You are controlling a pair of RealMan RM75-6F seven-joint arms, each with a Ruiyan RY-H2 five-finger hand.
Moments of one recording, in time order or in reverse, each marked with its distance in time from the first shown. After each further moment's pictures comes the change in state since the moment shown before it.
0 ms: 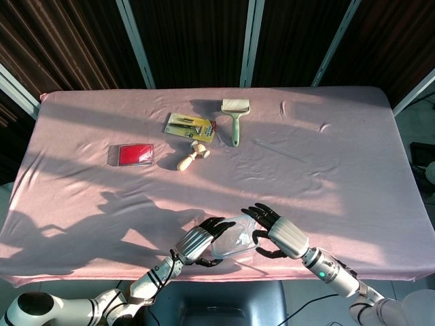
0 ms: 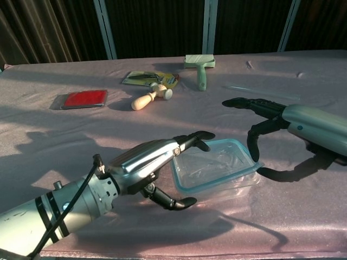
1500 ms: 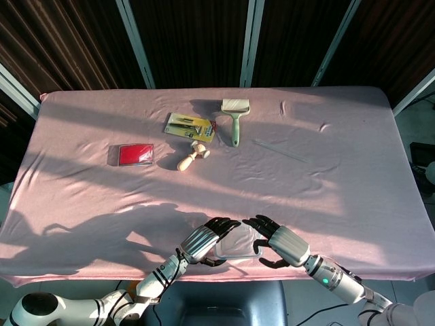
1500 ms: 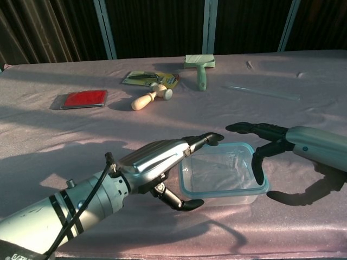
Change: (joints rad) left arm -0.001 -0.035 -0.046 -0.011 -0.067 -0.042 0.129; right arm -0.009 0.083 -0.052 -0.122 -0.020 -0.102 0.027
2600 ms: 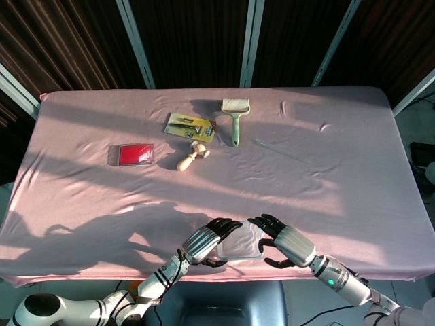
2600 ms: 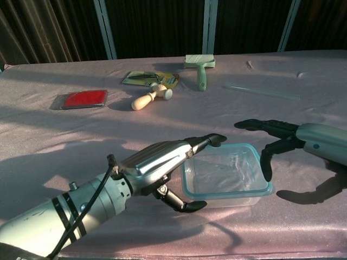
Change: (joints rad) left arm 0.004 -0.018 0.001 0.022 0.012 0.004 -0.011; right arm -0.030 0.033 0.022 -0.016 -0.021 -0.007 -0.020
